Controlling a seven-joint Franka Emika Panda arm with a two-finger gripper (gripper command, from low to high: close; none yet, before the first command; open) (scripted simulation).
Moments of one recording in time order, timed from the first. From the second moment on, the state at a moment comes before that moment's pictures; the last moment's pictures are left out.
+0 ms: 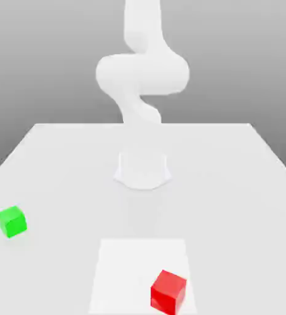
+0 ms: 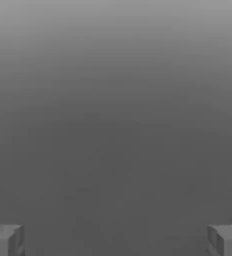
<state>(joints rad) -0.01 -0.71 0.02 -2.32 0.01 2.33 0.85</state>
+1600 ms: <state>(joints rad) -0.21 0.12 -0.04 -2.55 -0.05 2.67 1.29</state>
